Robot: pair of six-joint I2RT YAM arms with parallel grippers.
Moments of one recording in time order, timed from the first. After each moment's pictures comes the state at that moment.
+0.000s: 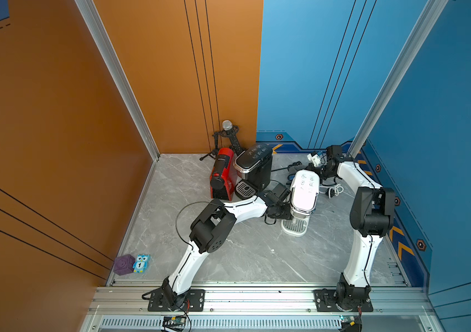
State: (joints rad) left arm -0.85 2.26 1.67 -0.33 0.20 -0.67; right arm -0.03 2.09 1.75 -0.76 -0.73 0.22
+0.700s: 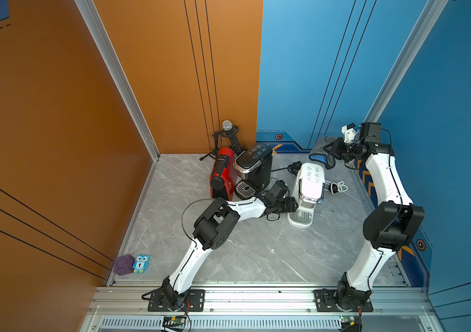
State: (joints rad) left arm -0.82 2.32 1.65 -0.04 0.23 -0.82; right arm -0.16 1.84 1.87 -0.75 -0.58 0.39
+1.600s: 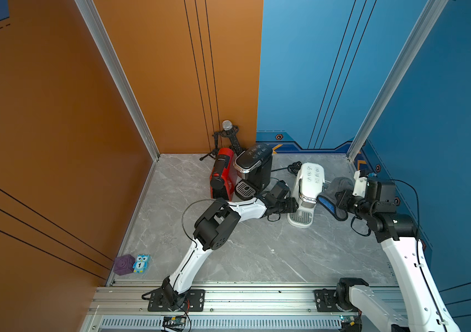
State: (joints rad) left arm -0.83 2.32 1.65 -0.03 0.20 -0.80; right arm -0.02 0.92 1.04 -0.79 -0.14 0.38
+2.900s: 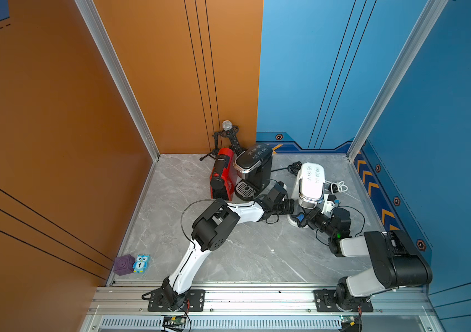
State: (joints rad) left arm -0.83 2.28 1.54 0.10 0.19 -0.79; right arm 0.06 1.54 0.26 0.99 -0.46 0.87
